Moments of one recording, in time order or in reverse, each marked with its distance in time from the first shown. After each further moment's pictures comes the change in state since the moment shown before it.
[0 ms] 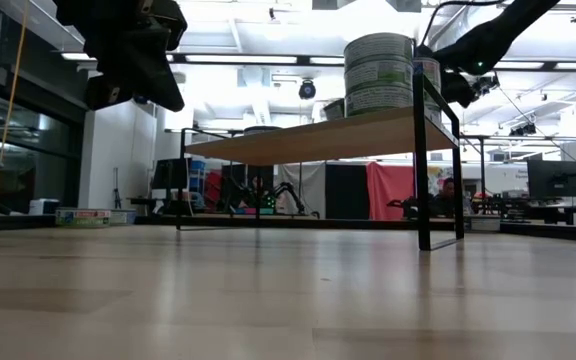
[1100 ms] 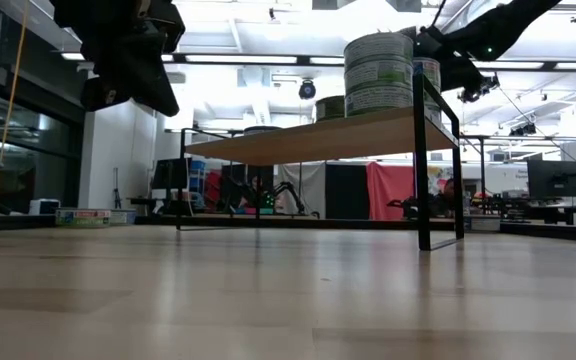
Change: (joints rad) left arm 0.000 0.000 0.000 -0.030 0.000 0.009; right arm 0.019 -0.089 0.000 -0.012 0.115 0.100
